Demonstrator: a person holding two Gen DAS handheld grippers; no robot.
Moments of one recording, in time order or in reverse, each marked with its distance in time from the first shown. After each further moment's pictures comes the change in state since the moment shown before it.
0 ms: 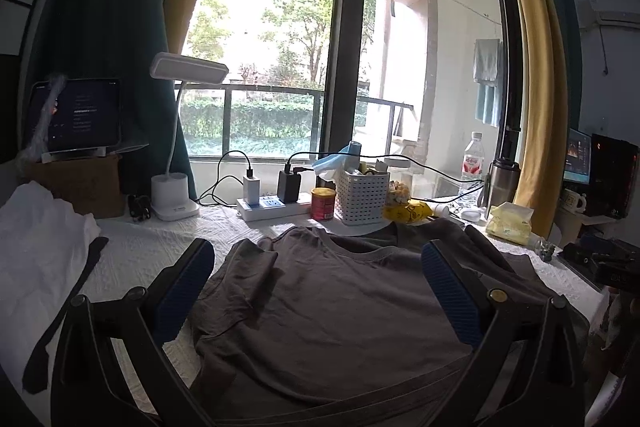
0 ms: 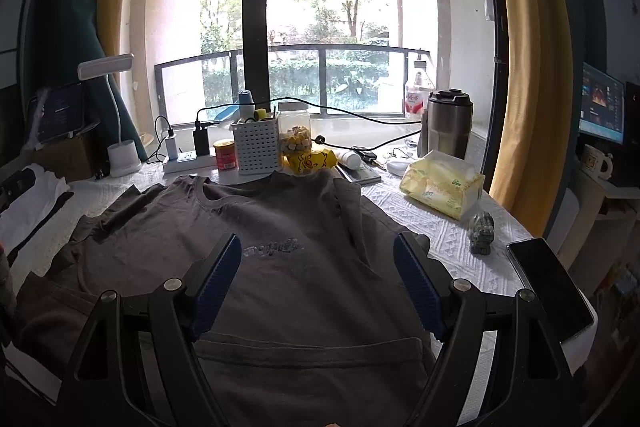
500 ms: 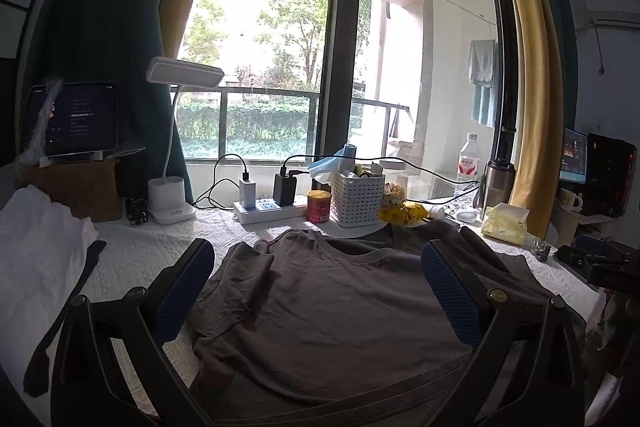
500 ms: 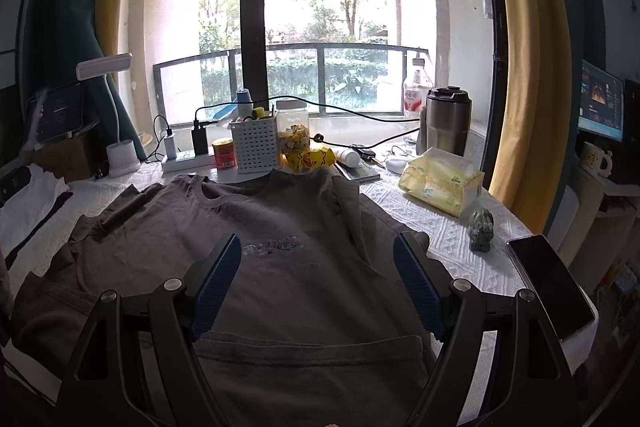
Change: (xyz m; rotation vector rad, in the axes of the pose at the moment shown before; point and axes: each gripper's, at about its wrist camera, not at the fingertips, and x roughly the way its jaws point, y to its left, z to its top) left arm -0.003 0.000 0.001 0.005 -0.008 -0.015; right arm 0.001 0.000 -0.002 0.005 0.003 -0.003
